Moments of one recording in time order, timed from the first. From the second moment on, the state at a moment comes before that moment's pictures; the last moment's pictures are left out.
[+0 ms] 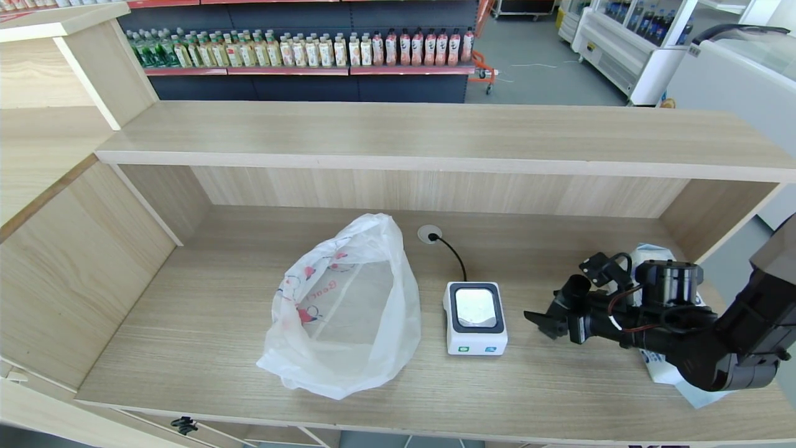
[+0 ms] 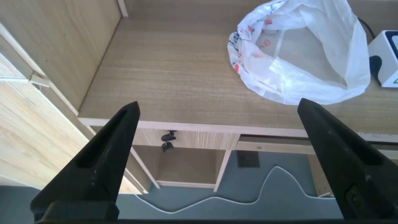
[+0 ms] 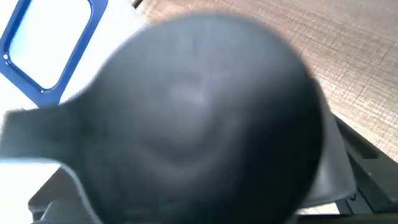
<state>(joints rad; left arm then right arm) 0.00 0.00 0.00 0.00 -0.02 -0.01 0.02 2.14 -0.63 -1.09 0.59 -0.24</state>
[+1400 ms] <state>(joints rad) 0.00 0.00 0.00 0.00 -0.02 -0.01 0.37 1.44 -0.54 -1.09 0.80 -0.35</state>
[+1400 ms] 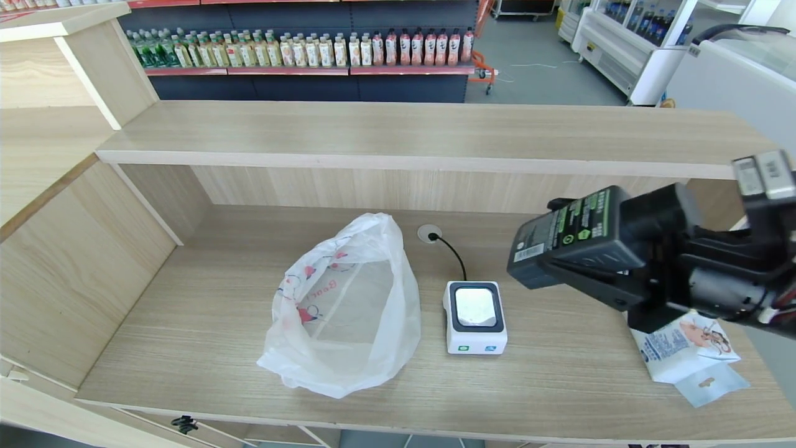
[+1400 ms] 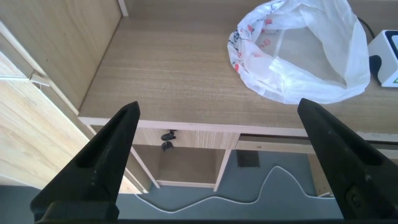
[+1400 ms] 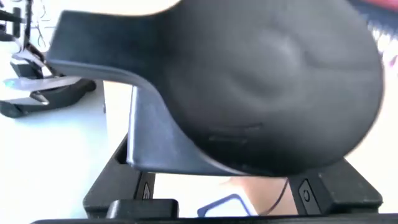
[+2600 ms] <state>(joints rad) 0.00 0.00 0.00 0.00 -0.02 -0.01 0.53 1.00 -0.49 -0.86 0.93 -0.82</state>
